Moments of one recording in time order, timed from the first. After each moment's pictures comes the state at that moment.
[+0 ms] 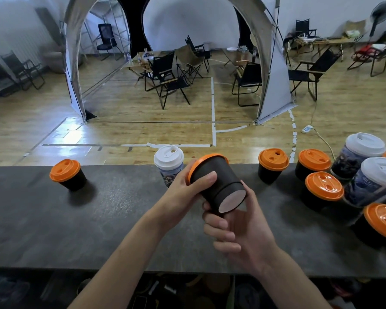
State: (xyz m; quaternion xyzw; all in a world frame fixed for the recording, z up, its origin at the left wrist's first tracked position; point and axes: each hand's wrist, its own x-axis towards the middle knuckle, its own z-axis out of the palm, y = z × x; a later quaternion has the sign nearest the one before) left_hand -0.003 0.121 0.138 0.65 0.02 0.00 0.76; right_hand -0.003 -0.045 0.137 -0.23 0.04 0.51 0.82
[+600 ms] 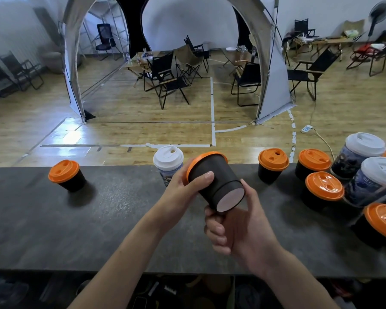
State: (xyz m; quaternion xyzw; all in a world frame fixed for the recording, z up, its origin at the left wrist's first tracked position) left_hand -0.004 0.122 0.138 0.65 0.01 0.04 0.76; right_hand -0.004 -0.045 0.146 -0.39 0.01 0.48 0.79
